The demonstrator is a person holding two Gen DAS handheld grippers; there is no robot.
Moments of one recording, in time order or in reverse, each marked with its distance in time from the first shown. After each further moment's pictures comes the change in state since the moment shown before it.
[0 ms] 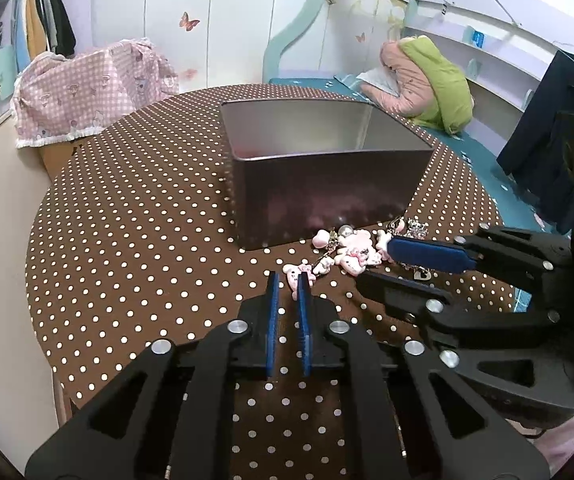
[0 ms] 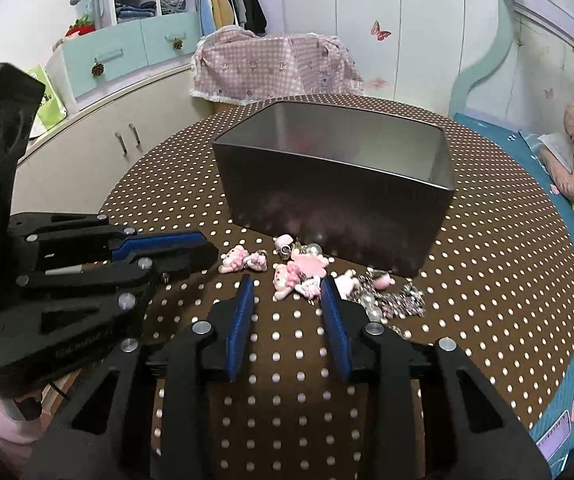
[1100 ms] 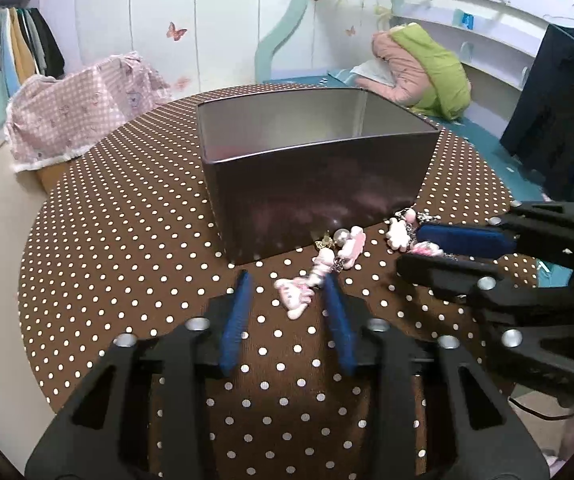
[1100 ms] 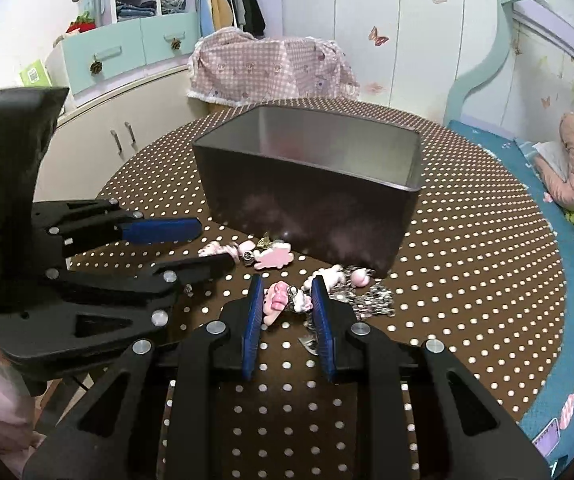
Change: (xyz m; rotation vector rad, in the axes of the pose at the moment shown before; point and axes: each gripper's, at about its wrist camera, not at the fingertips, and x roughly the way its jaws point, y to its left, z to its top) left arm 0.022 -0.014 0.005 0.078 -0.010 0.037; right arm -0.016 -0.013 -0.009 -0.027 -0.022 -0.026
